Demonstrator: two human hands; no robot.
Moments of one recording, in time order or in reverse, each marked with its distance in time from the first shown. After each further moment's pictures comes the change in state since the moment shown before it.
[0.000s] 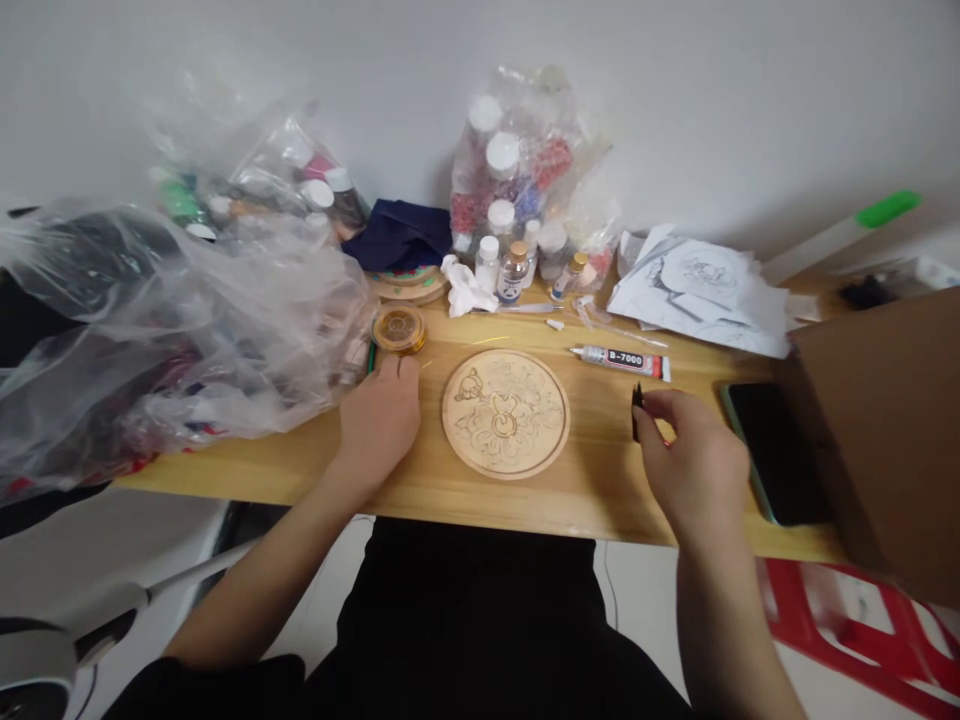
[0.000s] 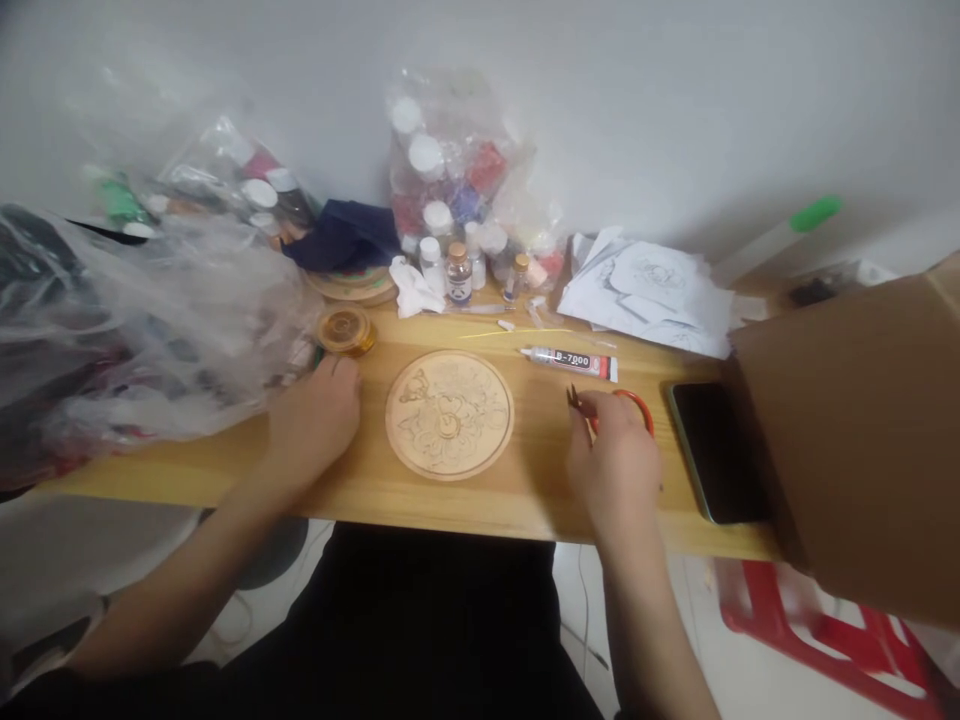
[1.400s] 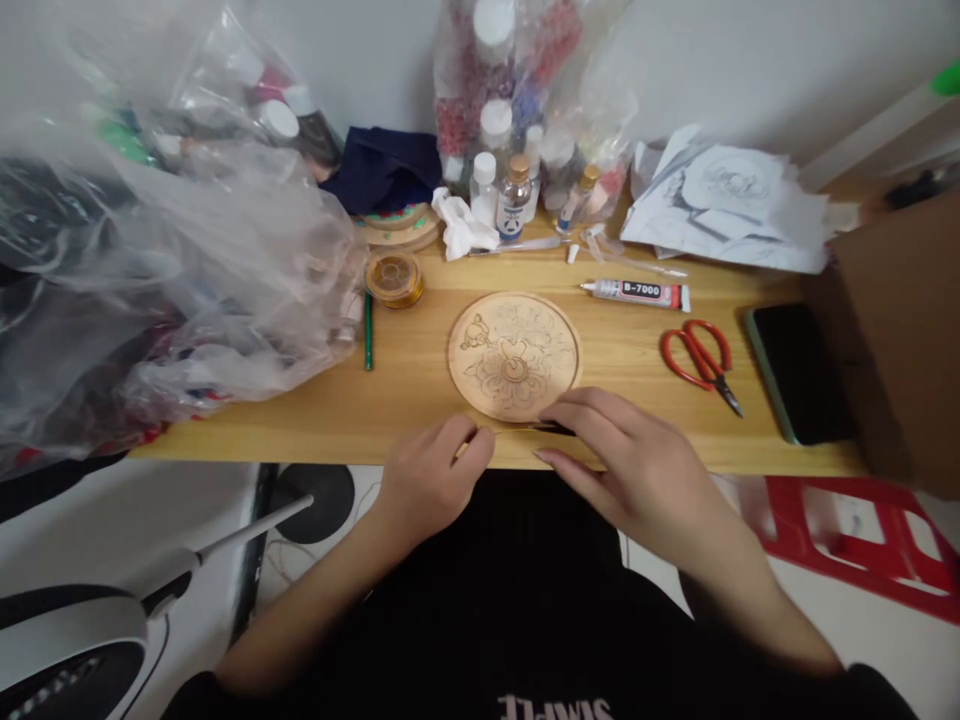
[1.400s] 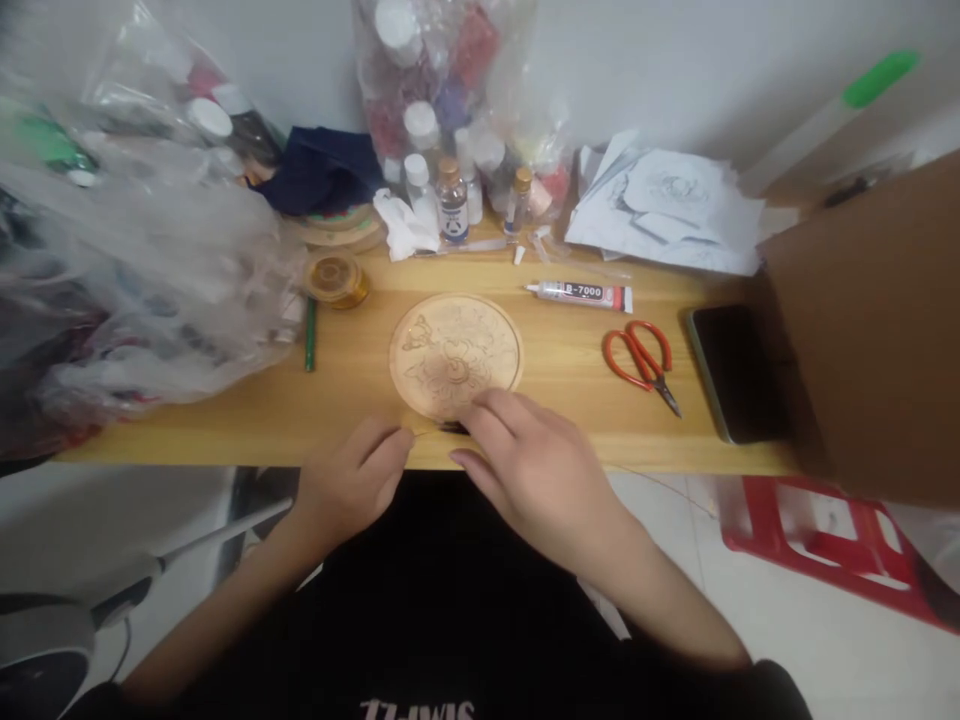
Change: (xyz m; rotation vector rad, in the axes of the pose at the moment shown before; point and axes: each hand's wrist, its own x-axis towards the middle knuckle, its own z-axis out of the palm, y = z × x) left_hand -0.090 0.019 0.001 -0.358 0.471 0.555; right_hand -0.063 -0.065 -0.020 0.178 -0.305 -0.739
